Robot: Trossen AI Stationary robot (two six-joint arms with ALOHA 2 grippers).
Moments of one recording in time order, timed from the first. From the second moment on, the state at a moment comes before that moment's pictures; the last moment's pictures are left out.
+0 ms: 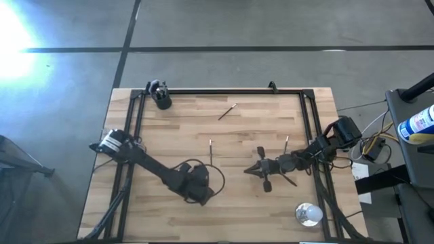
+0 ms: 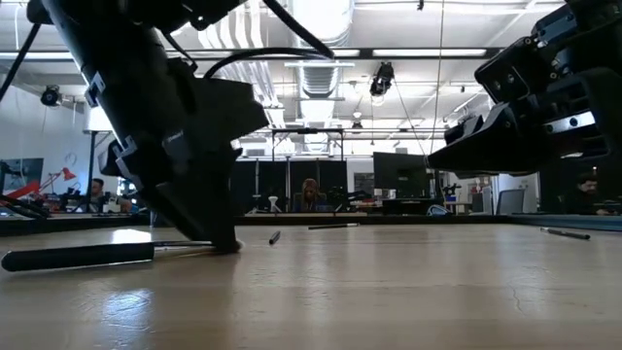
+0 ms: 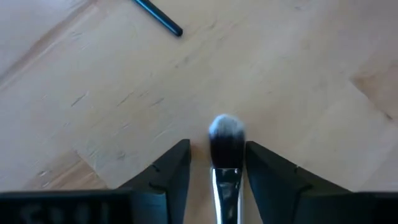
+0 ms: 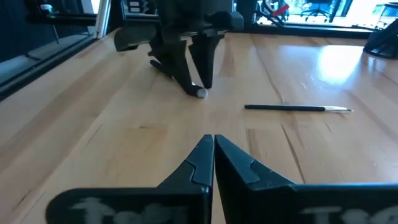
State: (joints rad) left arm -0.46 1.90 1.14 -0.51 -0.45 -1.21; right arm 0.33 1.74 0.23 1.27 0.23 0.07
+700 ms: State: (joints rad) left arm -0.40 2.08 1.09 0.69 -0.77 -0.64; right arm 0.40 1.75 0.16 1.25 0.27 0.23
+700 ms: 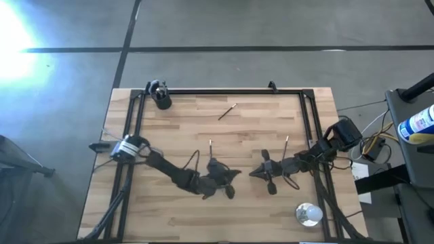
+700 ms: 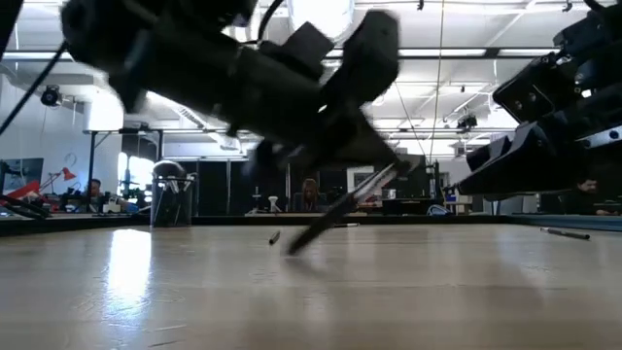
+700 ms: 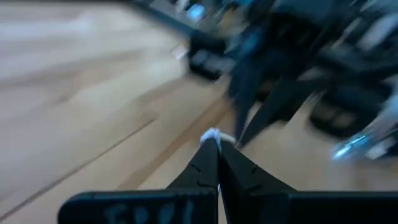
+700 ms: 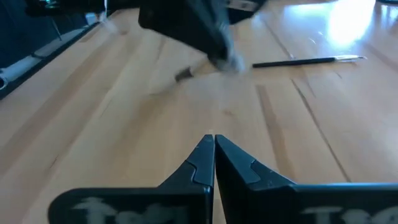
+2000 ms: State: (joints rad) left arm -0.33 2.12 1.20 1.00 -0.54 -0.16; right arm 0.44 1.77 0.28 1.32 0.34 0.17
